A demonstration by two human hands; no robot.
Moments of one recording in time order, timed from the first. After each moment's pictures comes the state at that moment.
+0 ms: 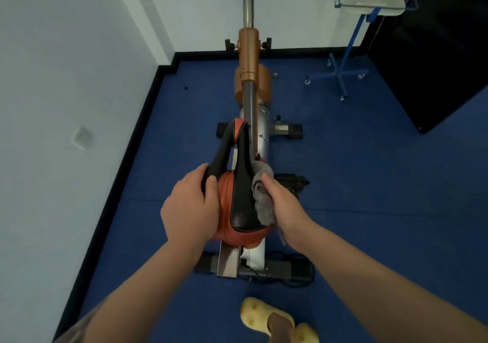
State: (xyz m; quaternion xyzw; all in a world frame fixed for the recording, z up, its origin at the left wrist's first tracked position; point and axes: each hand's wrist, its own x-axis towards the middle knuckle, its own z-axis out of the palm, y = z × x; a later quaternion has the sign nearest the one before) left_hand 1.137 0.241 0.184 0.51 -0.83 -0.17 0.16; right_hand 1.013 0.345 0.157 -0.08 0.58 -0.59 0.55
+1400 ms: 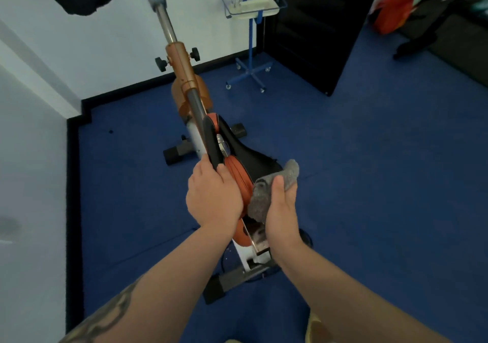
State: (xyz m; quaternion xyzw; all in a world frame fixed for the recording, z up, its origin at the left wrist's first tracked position) left_hand 1.143 0.222 0.181 0.40 -0.86 -0.30 0.14; right_hand 1.150 0.319 0.171 0.10 0.63 -0.76 0.13
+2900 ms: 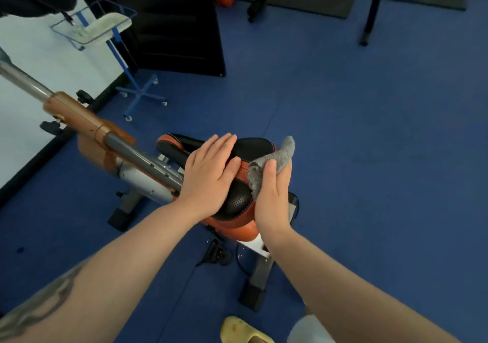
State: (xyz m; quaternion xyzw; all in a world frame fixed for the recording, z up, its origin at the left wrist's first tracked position) left_hand 1.091 0.138 0.183 -0.28 -0.93 -0.24 -0.04; right_hand 1.170 0.234 0.167 0.27 0.61 -0.72 -0.19
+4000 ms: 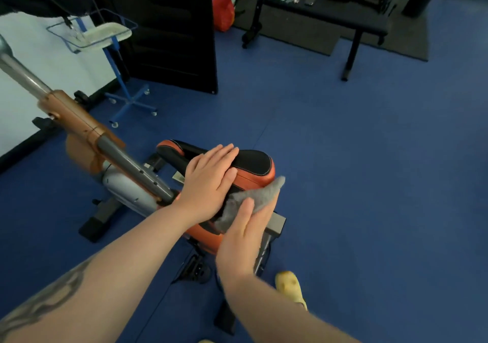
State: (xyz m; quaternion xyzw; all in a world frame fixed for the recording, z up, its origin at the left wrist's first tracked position) left_hand 1.089 0.131 0.179 -0.32 -0.91 -0.25 -0.01; right_hand 1.192 0.173 0.164 0.30 0.62 -0.67 -0.28
